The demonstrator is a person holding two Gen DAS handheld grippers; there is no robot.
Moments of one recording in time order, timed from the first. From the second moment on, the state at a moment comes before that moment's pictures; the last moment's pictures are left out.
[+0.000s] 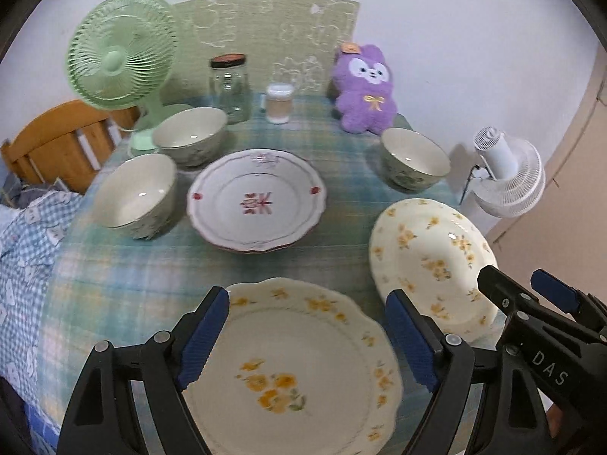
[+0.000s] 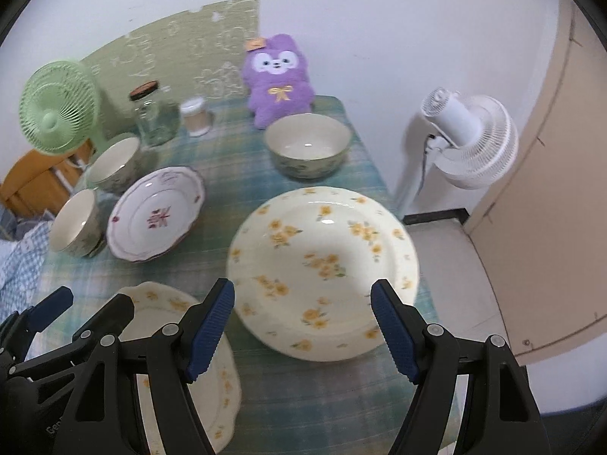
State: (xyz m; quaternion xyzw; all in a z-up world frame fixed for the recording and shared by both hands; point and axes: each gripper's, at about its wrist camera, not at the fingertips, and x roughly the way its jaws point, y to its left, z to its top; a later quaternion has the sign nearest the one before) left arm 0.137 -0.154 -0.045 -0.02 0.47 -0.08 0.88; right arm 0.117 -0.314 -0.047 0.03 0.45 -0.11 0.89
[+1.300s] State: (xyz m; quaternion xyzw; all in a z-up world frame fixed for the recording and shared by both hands) left arm 0.219 -0.275 -0.145 -0.02 0.55 -0.02 0.83; right arm 0.219 -0.443 -0.146 0.03 0.52 -0.05 0.85
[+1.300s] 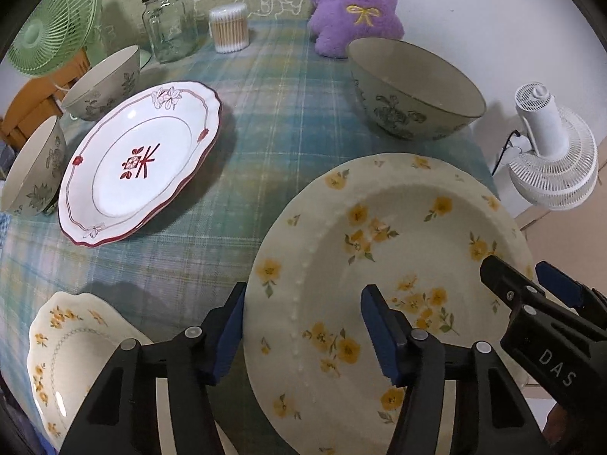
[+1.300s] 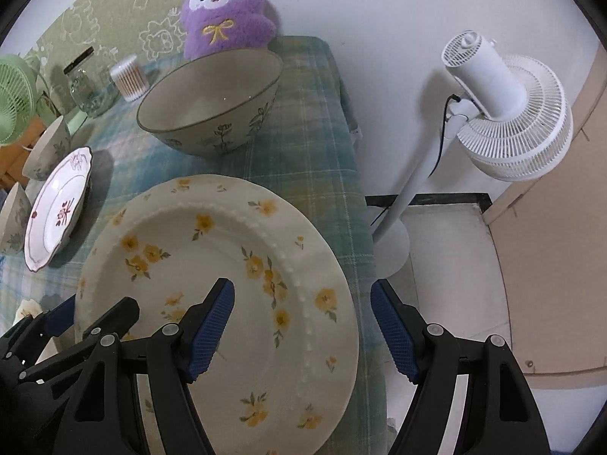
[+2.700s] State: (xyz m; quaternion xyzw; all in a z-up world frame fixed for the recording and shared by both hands) left arm 0.197 -0.241 -0.101 -0.04 0.53 -0.04 0.85; right arm 0.194 -0.410 -0.109 0.04 0.51 -0.07 0.86
